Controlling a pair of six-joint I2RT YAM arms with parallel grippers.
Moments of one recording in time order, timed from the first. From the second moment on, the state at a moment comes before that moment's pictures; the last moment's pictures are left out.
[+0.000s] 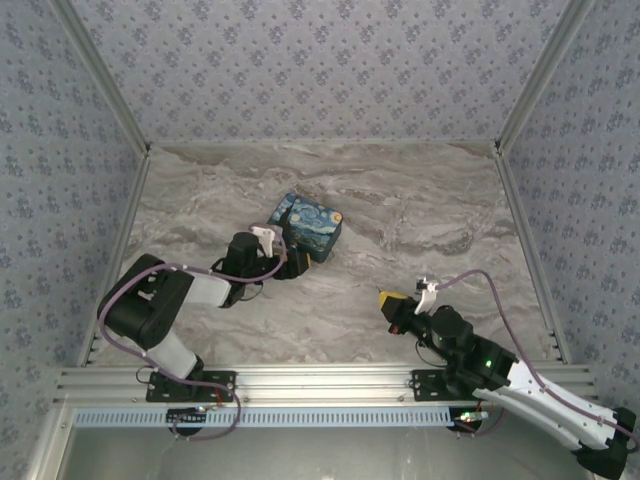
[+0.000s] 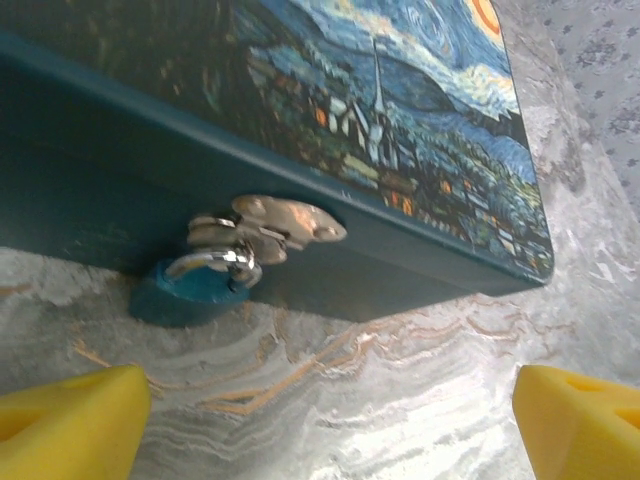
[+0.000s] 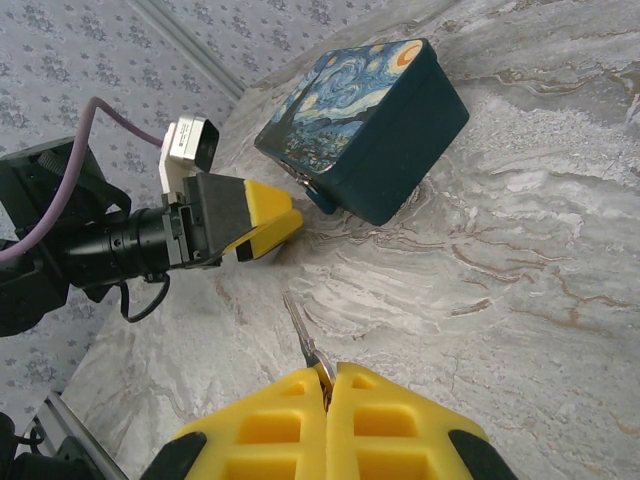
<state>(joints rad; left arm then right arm) -0.51 1.62 0.48 0.61 0.37 -0.57 1.00 0.13 0.13 -0.26 0.27 0.79</state>
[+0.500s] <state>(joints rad) -0.51 1.70 0.55 0.60 0.31 -0.49 1.00 0.13 0.13 -0.26 0.27 0.79</state>
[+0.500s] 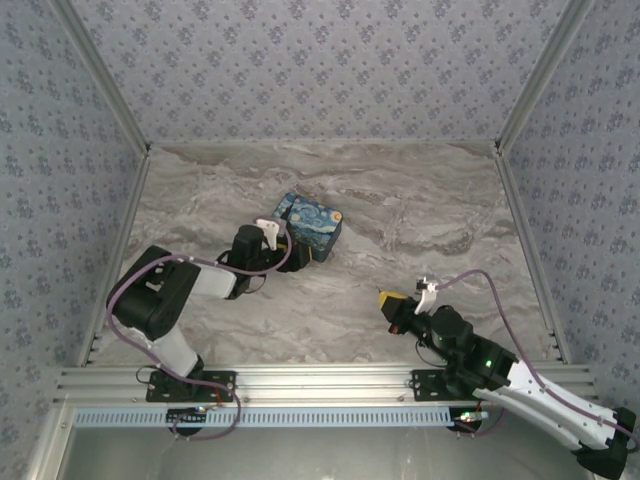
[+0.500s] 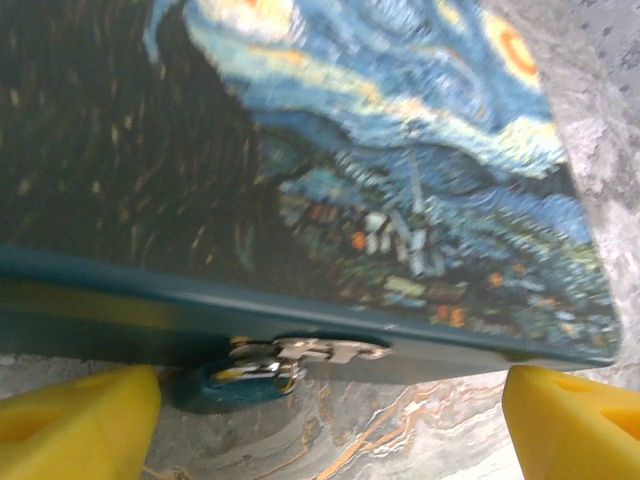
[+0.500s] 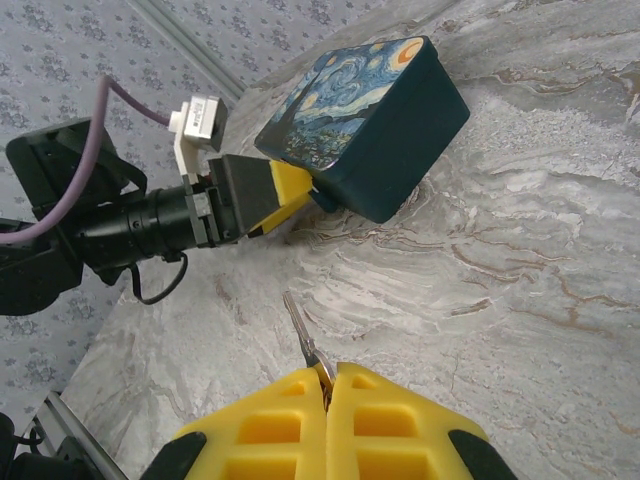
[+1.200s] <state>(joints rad) -0.55 1.74 0.56 0.65 0.29 -0.56 1.00 0.13 0.13 -0.26 0.27 0.79</state>
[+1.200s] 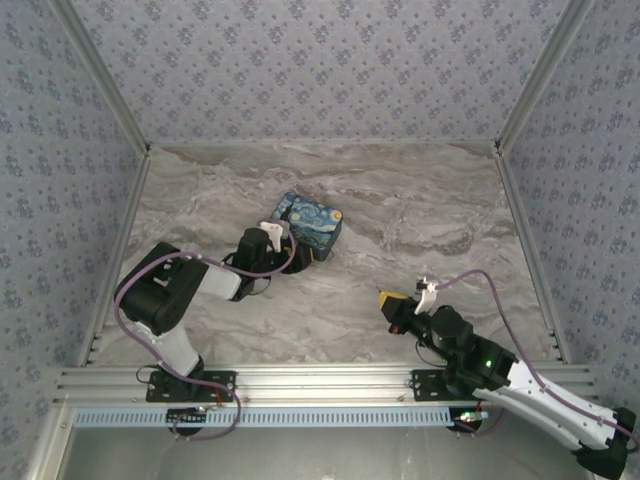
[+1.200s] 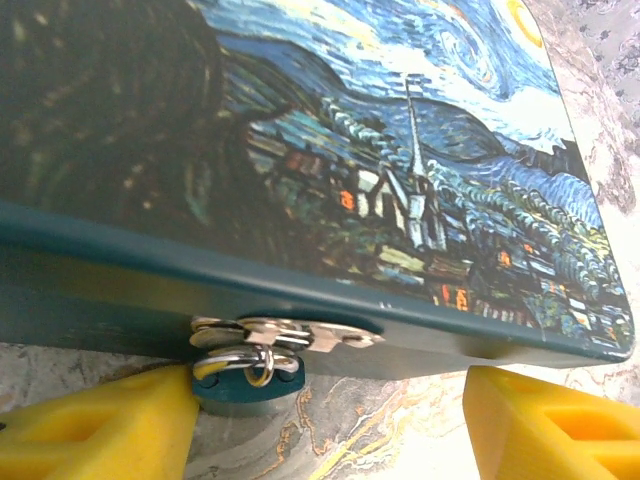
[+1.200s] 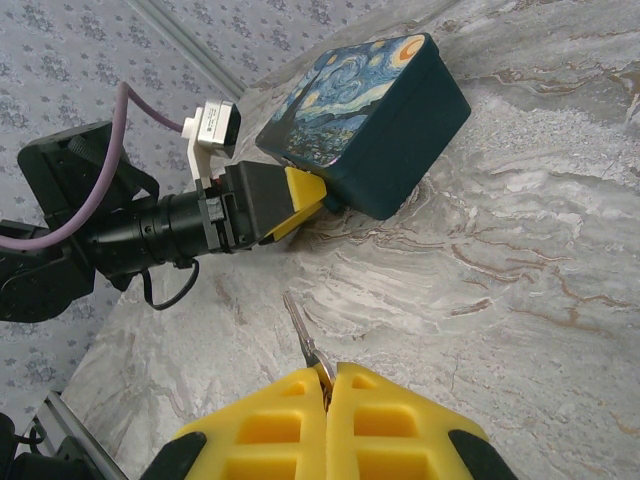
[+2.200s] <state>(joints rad) -0.60 1.79 0.59 0.69 0.14 -0.71 1.00 0.13 0.13 -0.26 0.27 0.79</state>
